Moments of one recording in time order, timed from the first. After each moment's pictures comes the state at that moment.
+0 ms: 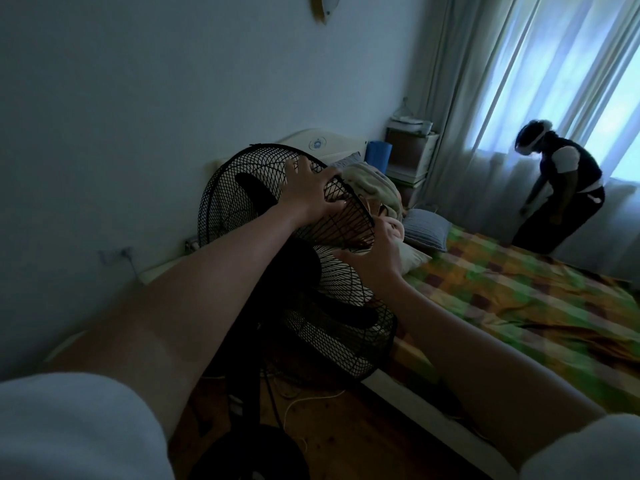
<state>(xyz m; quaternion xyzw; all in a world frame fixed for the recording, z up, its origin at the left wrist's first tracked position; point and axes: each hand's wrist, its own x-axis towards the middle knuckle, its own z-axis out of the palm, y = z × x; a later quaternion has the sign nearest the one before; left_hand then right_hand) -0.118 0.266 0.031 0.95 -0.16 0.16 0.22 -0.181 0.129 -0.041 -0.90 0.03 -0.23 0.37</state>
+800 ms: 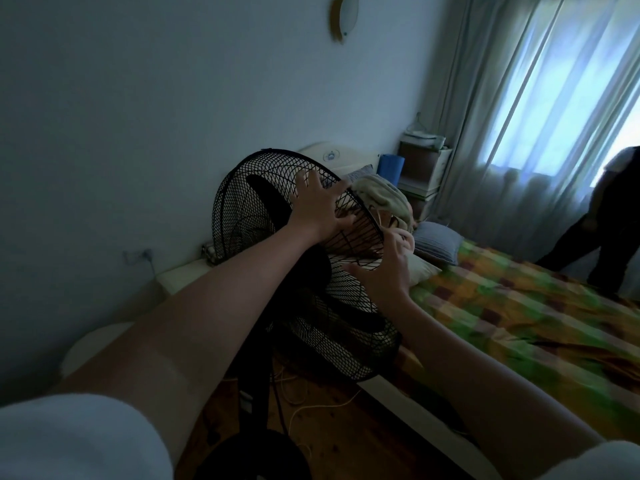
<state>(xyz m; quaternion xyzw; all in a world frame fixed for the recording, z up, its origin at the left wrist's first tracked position) -0.162 0.272 0.028 0.94 -0.16 0.22 0.23 -0.211 0.134 -0.045 -0.89 0.00 -0.27 0.37</state>
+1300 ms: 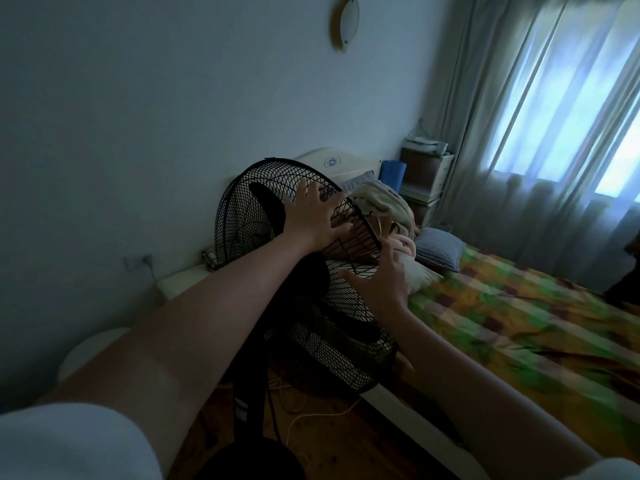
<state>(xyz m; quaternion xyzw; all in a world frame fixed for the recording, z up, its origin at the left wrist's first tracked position) -0.156 0.264 0.023 0.96 -0.14 0.21 0.14 -0.205 0.123 -0.049 -0.90 0.02 -0.26 0.34</state>
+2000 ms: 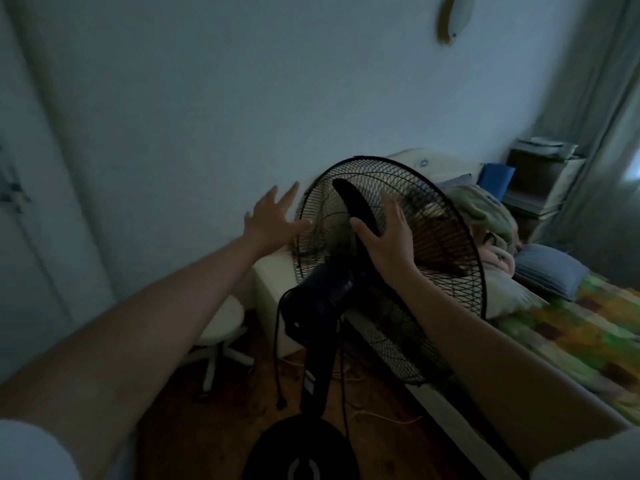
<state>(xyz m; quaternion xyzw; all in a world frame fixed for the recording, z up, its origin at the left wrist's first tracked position) -0.235 0.422 0.001 0.95 0.07 0.18 0.26 -0.205 0.221 -0.012 -0.84 -0.21 -0.23 0.45</state>
